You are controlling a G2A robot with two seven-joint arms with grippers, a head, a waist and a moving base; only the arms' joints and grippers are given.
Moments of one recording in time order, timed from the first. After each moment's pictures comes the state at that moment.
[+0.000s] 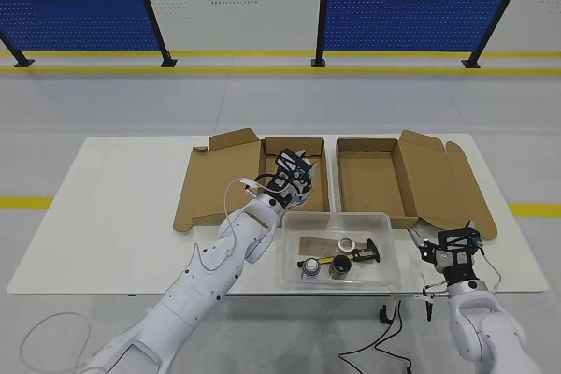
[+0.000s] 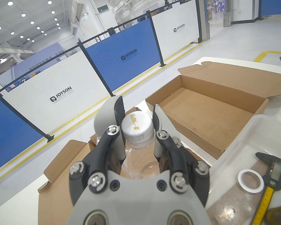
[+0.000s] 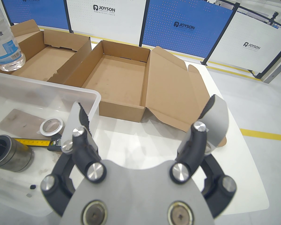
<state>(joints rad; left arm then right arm) 0.85 -1.40 -0.83 -1.19 1.43 0.01 0.08 -1.73 -1.15 1.60 -1.80 -1.33 0.00 0.00</state>
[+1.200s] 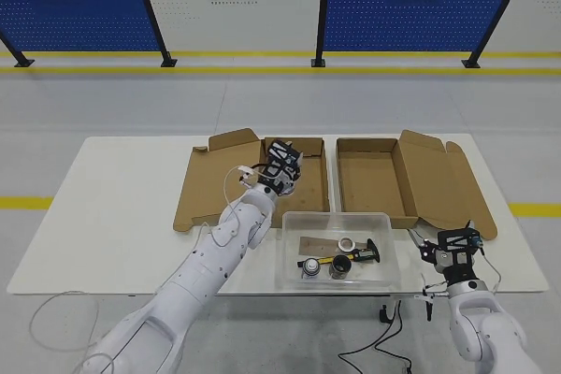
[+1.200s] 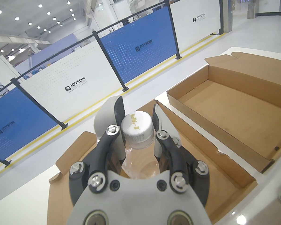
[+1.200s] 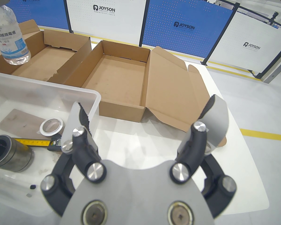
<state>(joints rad) 0.71 -1.49 -0.82 -0.84 1.38 0.06 0.20 -1.73 -1.15 1.60 -1.80 -1.33 0.00 0.00</state>
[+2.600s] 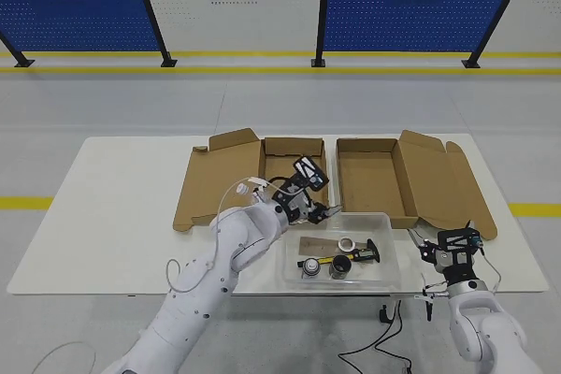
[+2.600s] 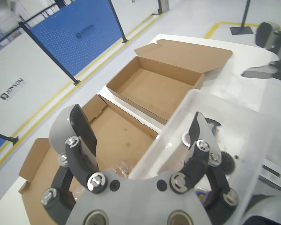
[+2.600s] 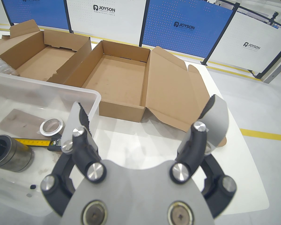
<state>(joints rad) 1.01 -1.42 -1.01 -1.58 1.33 -0.40 -0.48 -1.73 -1.15 1.60 -1.80 -1.33 0.00 0.00</state>
